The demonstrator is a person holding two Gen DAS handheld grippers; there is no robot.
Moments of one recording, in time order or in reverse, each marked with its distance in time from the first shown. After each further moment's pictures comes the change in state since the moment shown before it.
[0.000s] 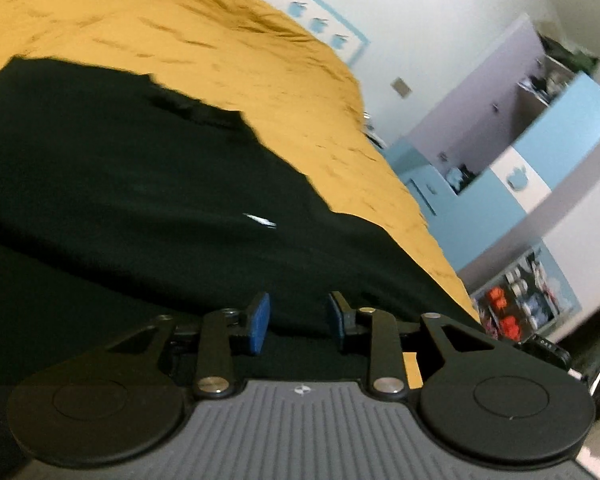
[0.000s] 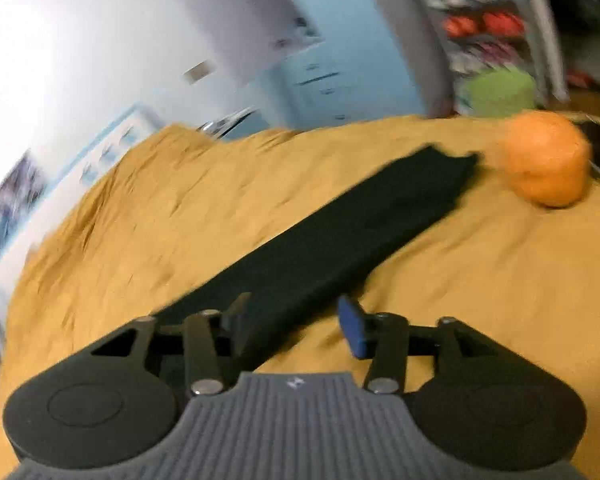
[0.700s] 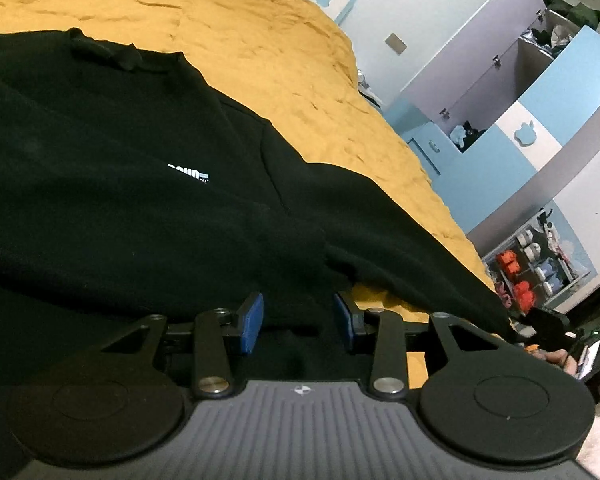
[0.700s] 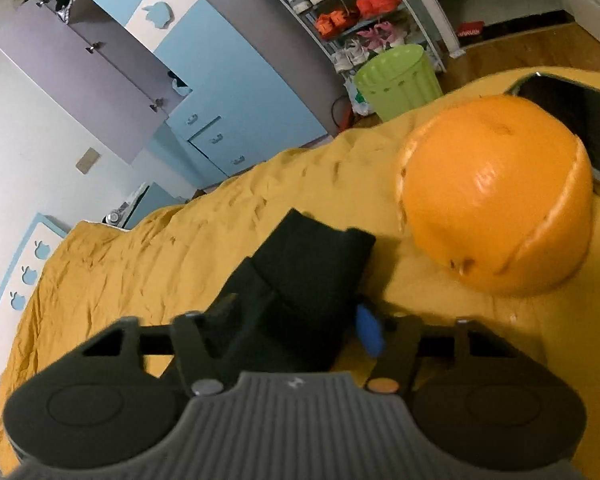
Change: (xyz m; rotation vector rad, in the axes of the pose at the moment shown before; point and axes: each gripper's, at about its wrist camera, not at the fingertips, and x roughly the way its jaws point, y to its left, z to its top) left arm 0.081 -0.046 -0.025 0.043 0.097 0.028; right arm 0.099 -0.067 0.066 0.248 -0.111 -0.163
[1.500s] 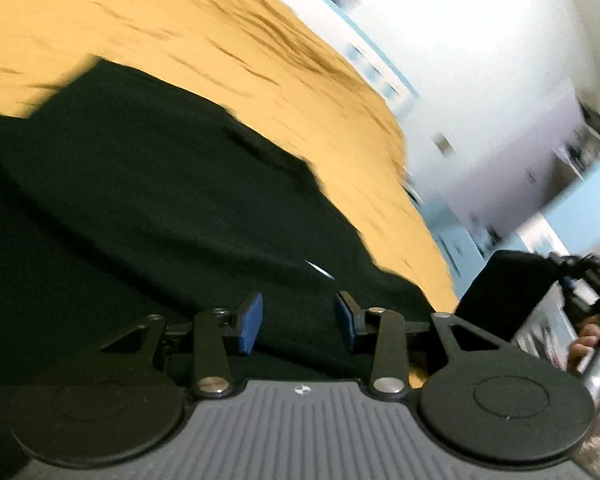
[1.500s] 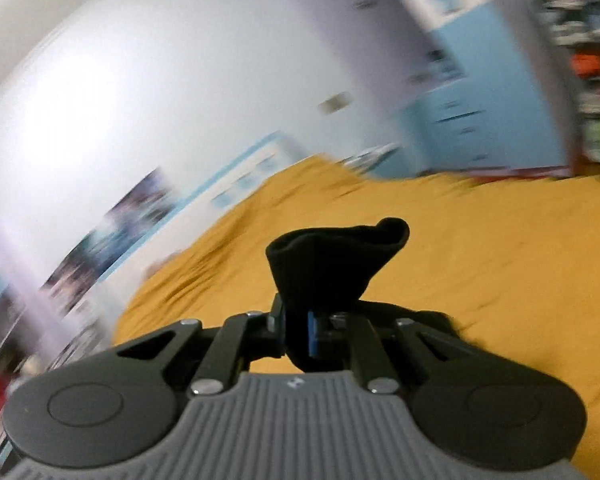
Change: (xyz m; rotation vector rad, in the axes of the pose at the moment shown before) left arm -0.142 0.111 0.006 -0.259 -0.239 0.071; right arm -0.202 0.260 -0.158 -0.448 0.098 0.655
